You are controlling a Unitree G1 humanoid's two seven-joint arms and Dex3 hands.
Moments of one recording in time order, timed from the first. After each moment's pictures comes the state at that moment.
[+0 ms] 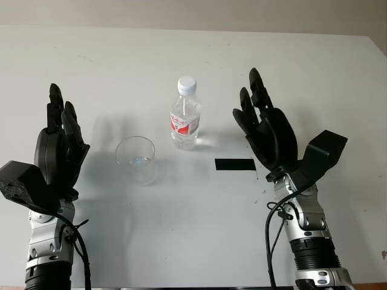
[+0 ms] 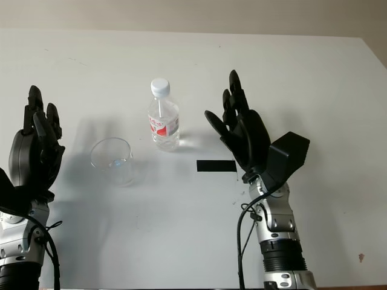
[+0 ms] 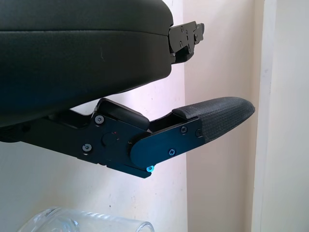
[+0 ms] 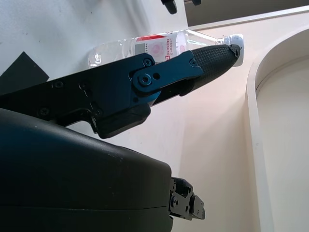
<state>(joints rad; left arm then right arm) -0.23 0.26 0.33 0.19 -0.25 -0.20 -0.17 -0.38 -0.12 -0.06 0.21 0.23 -0.07 0.31</state>
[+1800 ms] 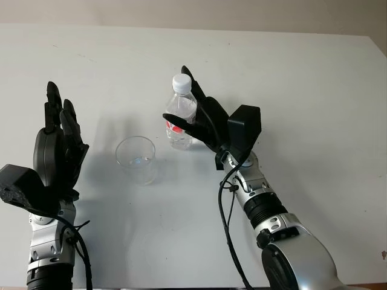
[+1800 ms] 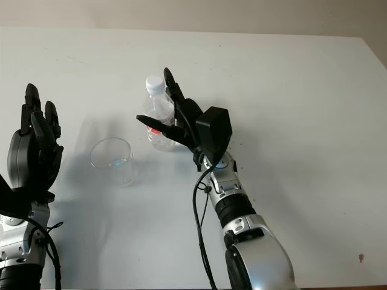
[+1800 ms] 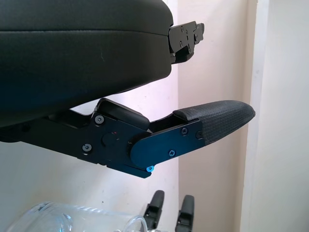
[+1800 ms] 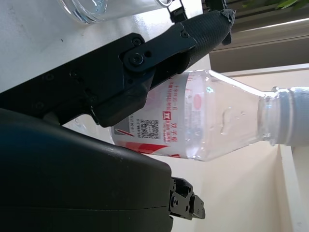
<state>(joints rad) -0.21 0.24 0.33 0.15 -0.27 -0.21 -0.17 -0.80 0.04 0.01 0.89 0.09 -0.27 0.34</state>
